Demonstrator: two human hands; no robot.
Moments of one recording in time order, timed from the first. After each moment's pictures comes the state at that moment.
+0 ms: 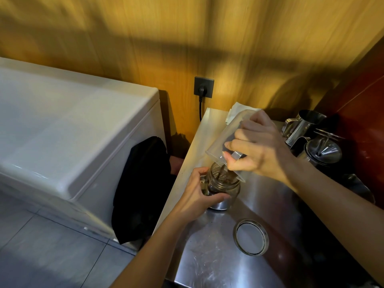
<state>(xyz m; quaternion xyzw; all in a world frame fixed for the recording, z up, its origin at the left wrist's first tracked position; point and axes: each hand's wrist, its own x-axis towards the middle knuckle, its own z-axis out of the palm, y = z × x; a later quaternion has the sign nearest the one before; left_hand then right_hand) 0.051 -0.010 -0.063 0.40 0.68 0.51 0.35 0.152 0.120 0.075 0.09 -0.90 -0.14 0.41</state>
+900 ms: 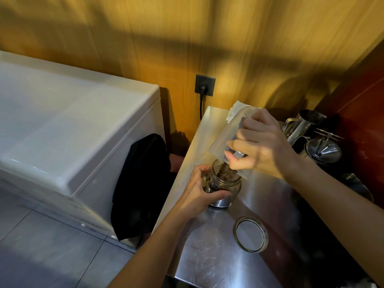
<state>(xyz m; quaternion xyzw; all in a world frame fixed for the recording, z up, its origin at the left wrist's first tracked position) 0.052 -0.012 -0.059 0.40 0.68 0.51 0.35 0.152 0.118 0.078 0.11 -0.90 -0.14 0.40</state>
